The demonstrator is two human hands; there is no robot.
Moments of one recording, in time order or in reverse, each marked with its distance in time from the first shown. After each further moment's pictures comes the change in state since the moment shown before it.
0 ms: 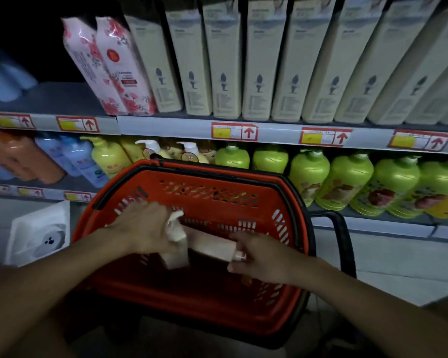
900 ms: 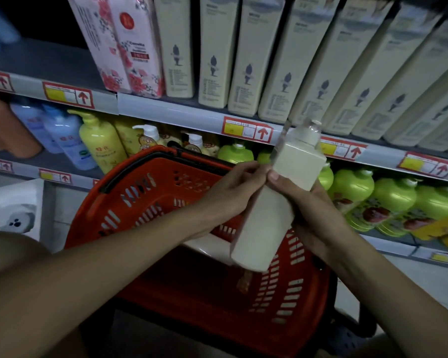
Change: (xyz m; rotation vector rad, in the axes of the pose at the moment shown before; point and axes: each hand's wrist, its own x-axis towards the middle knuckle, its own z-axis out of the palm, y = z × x) left_hand 0.046 0.098 -0.039 -1.668 0.064 0.157; right_hand -0.004 -0.040 -0.087 1.286 0.546 -0.054
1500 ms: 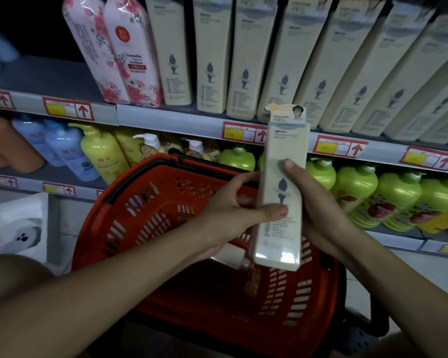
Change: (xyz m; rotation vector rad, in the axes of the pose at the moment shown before) left_hand -0.017 -0.007 -0.001 -0.199 -0.063 -0.048; right_hand 0.006 -0.004 0.000 -0.052 -0.043 0.074
